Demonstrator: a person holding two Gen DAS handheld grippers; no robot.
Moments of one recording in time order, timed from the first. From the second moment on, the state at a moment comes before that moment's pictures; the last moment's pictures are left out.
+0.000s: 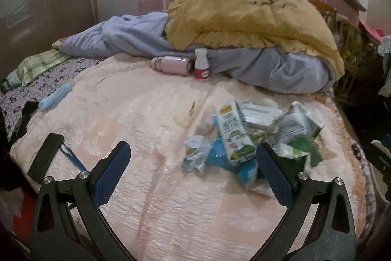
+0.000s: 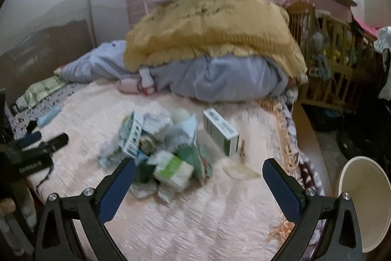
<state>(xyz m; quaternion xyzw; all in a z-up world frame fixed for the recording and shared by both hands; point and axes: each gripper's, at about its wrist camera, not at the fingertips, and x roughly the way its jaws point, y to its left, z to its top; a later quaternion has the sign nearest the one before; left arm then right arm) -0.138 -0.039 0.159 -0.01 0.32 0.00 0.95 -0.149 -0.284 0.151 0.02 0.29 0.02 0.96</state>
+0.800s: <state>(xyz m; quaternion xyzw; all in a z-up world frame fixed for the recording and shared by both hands) -0.153 -0.063 0.182 -0.01 0.28 0.00 0.96 -0.158 -0.275 0.175 0.01 0.25 0.01 0.97</state>
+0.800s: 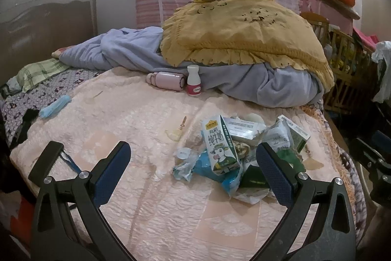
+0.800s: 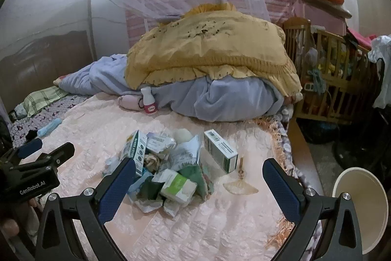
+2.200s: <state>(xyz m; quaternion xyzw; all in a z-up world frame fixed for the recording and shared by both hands) -0.156 -0.027 0.173 -0.01 0.29 0.03 0.96 -0.131 -0.259 0.172 -0.03 0.26 0.02 0.97</state>
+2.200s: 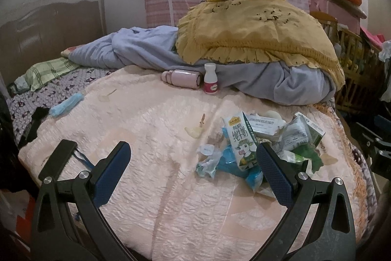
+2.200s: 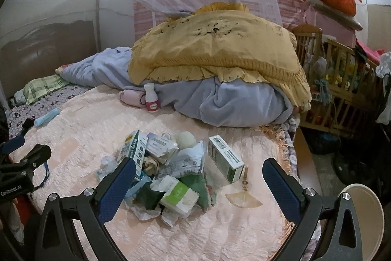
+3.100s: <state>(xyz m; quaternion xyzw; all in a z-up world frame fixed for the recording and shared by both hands) -0.120 -0.025 0.154 0.00 0.32 0.01 0.95 -0.127 -0.300 0.164 -0.01 0.28 0.00 0.96</state>
